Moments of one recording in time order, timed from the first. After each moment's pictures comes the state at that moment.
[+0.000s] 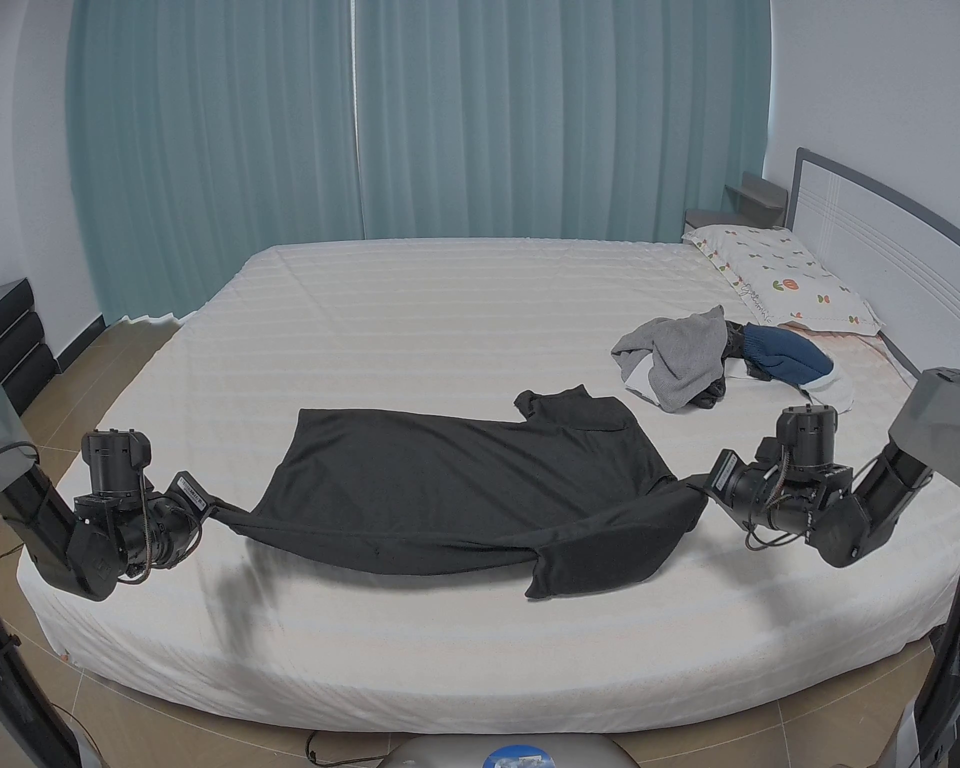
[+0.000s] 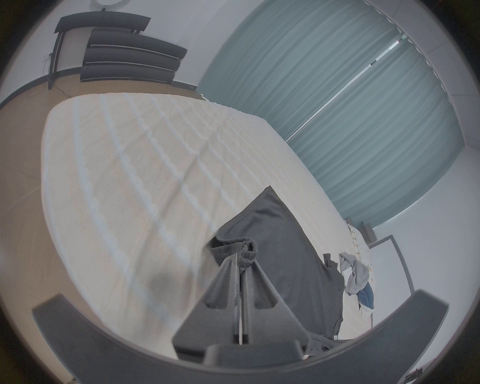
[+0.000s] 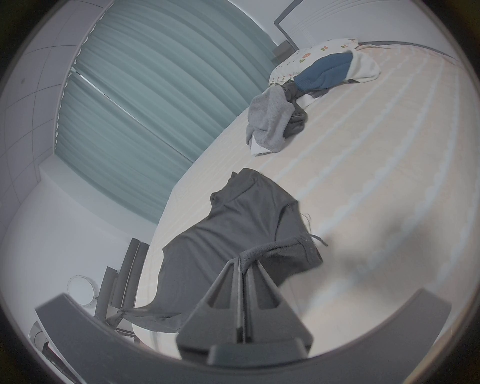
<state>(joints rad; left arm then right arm) 0.08 1.94 -0.53 -0.85 -0.05 -0.84 0.17 2.14 -0.80 -0.89 0.18 0.76</state>
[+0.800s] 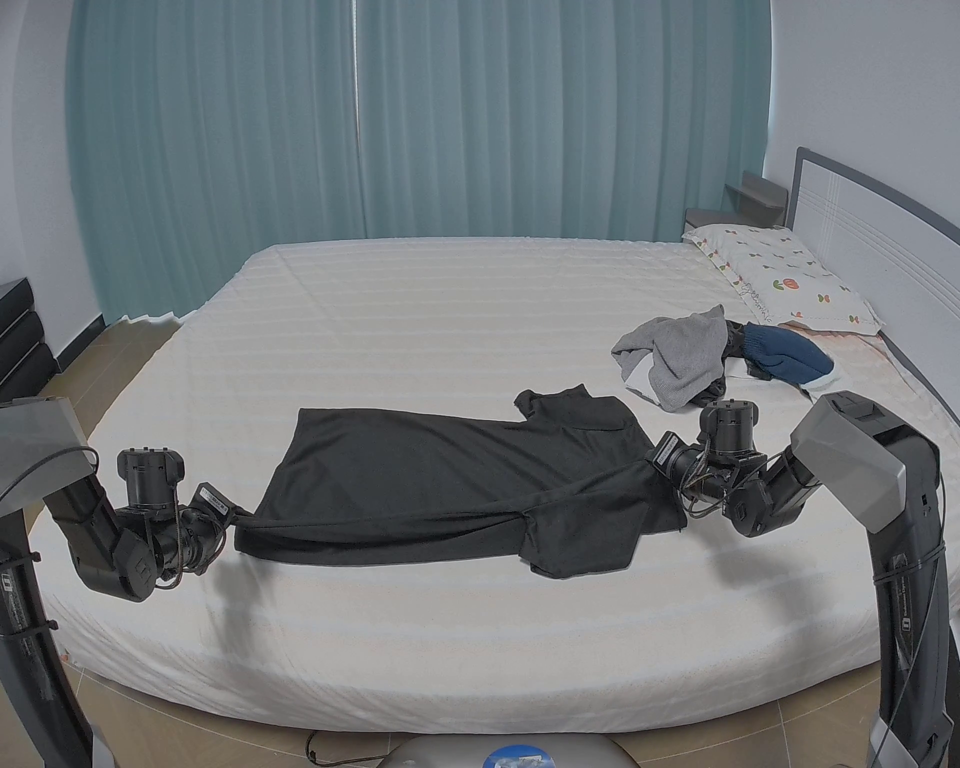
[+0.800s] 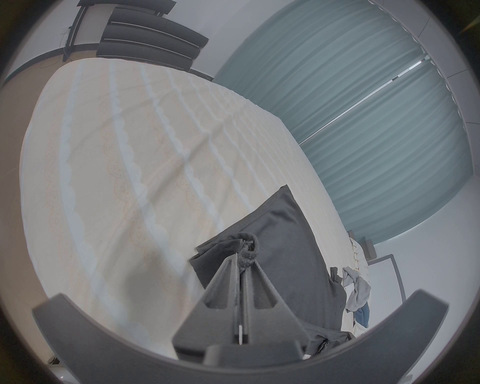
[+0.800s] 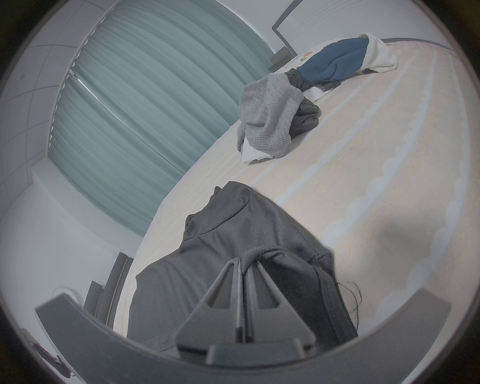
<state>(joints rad) 0.08 2.16 -0.60 -0.96 -0.05 -0.96 0.18 2.56 -1.35 -0.81 0.07 0.77</state>
